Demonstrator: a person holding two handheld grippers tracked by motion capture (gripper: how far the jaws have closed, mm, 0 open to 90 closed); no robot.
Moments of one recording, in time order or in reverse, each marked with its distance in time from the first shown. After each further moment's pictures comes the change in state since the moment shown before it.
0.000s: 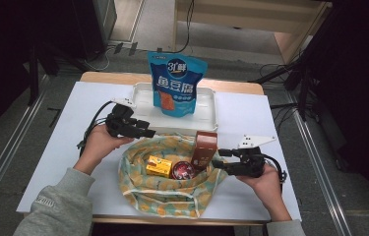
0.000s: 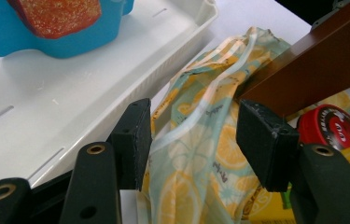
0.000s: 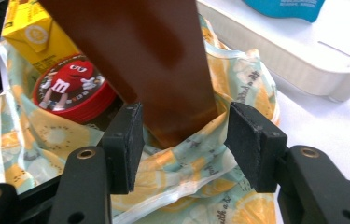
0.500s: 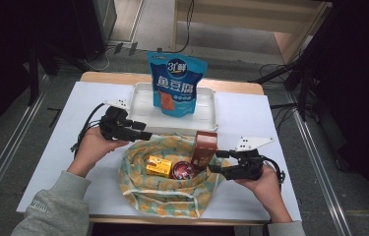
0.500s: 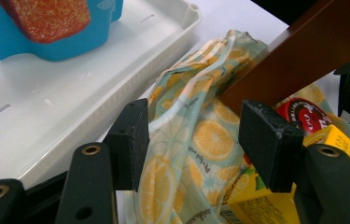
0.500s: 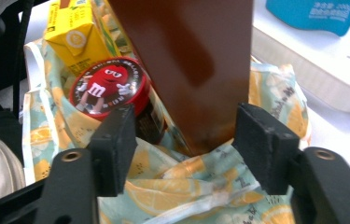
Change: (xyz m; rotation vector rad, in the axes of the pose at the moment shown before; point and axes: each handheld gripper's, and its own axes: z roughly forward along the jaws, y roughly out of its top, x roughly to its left) left arm -0.011 -0.004 -0.017 -0.022 -0.023 0.023; right arm 0.014 0.008 -0.001 0.001 0.050 -0.048
